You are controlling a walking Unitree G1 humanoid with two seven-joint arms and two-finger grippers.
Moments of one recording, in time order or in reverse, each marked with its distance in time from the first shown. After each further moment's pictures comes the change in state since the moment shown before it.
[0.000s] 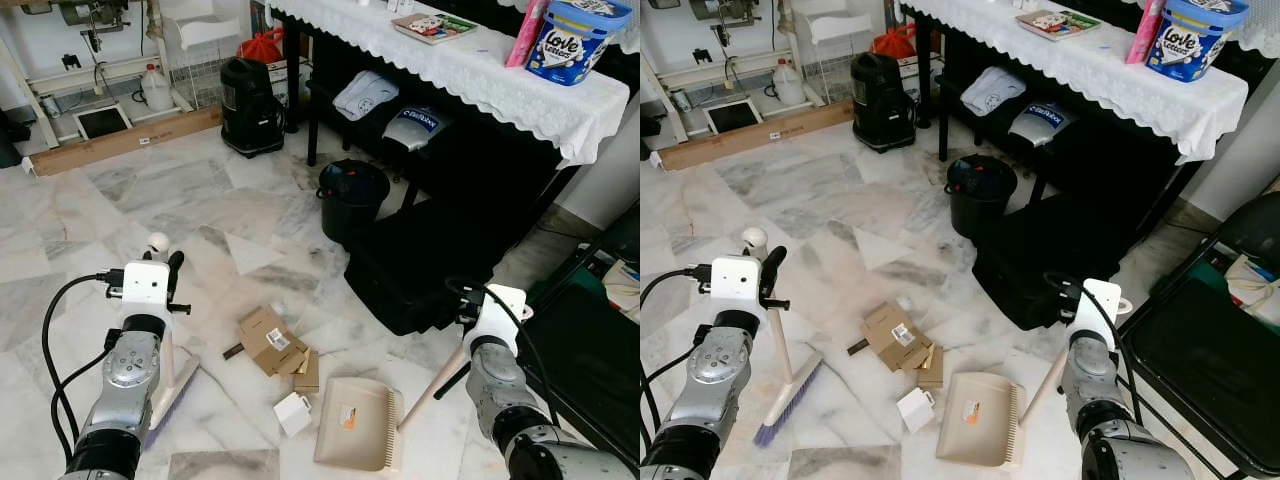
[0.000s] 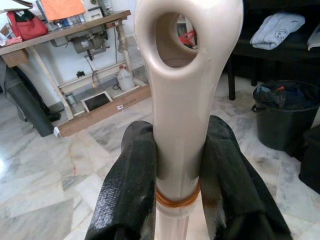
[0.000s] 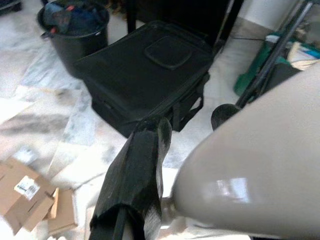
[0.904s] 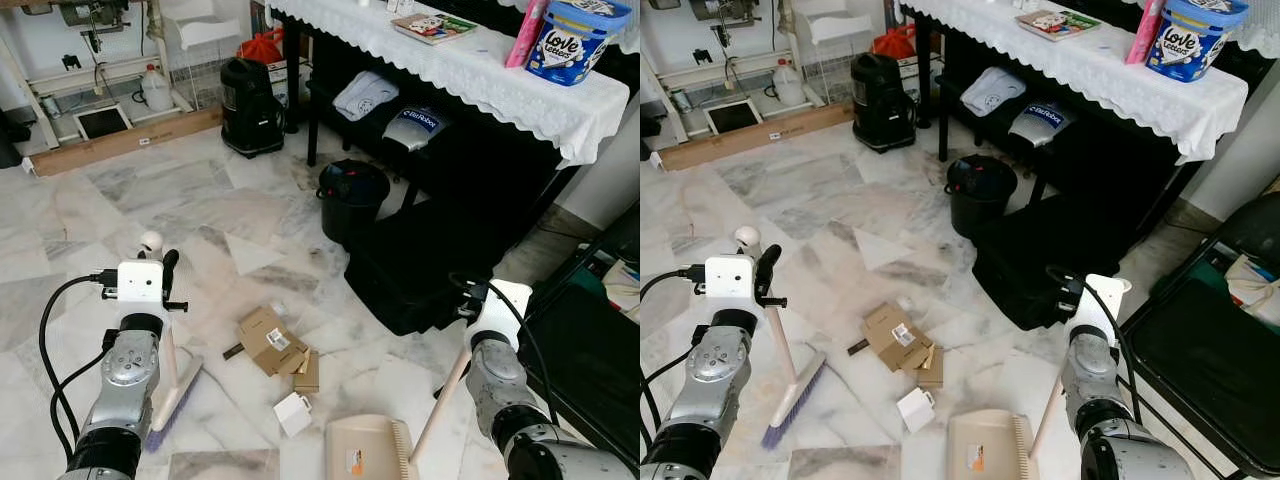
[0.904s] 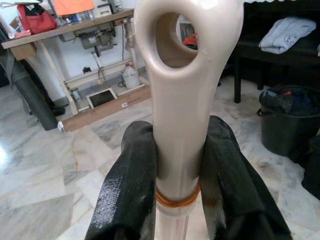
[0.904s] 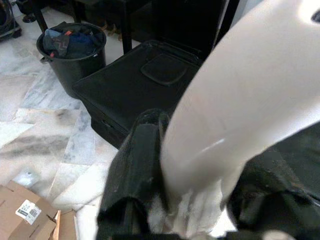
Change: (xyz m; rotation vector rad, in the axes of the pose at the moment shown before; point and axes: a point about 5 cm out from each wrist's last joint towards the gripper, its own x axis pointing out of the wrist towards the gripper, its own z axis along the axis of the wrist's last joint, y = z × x) left arm 0.001 0.003 0.000 -0.027 0.002 0.035; right arm 0.000 0.000 0.011 0.045 -0.099 -0.009
